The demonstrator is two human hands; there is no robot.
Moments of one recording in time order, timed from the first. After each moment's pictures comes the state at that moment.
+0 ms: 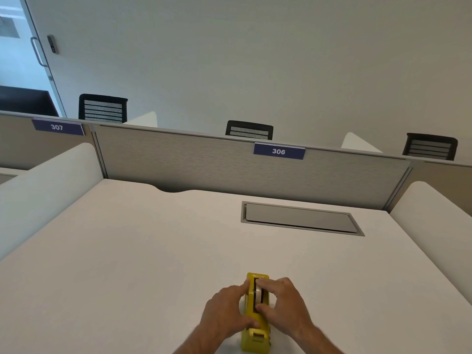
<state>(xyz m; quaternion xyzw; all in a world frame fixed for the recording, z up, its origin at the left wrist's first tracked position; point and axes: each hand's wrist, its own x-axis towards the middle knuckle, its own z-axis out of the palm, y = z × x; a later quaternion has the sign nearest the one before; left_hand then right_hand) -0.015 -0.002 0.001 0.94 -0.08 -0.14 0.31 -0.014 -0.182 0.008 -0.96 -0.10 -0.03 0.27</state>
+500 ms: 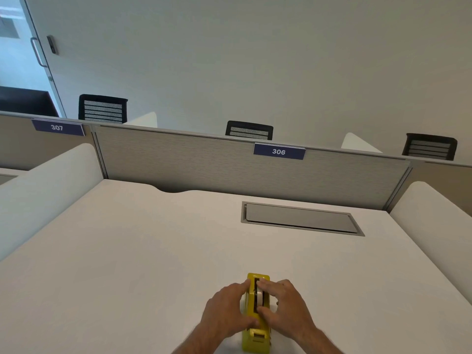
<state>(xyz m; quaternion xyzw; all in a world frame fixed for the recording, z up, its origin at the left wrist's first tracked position) -0.013 -0.003 0.004 0.94 -0.10 -0.13 0.31 -0.015 -0.187 0.001 -0.96 -0.11 -0.03 0.27</state>
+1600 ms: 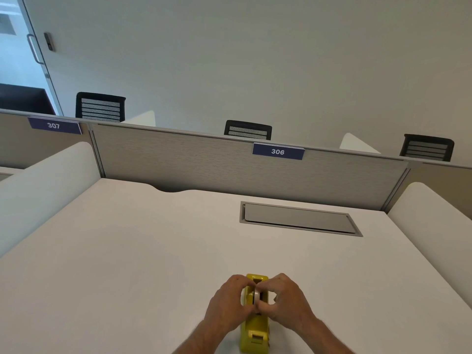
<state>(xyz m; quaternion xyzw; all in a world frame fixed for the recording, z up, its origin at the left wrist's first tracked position) -0.002 -0.013 -0.002 0.92 -0.11 -0.07 0.37 -0.003 -0.190 0.015 -0.95 -0.15 -0.04 0.26</state>
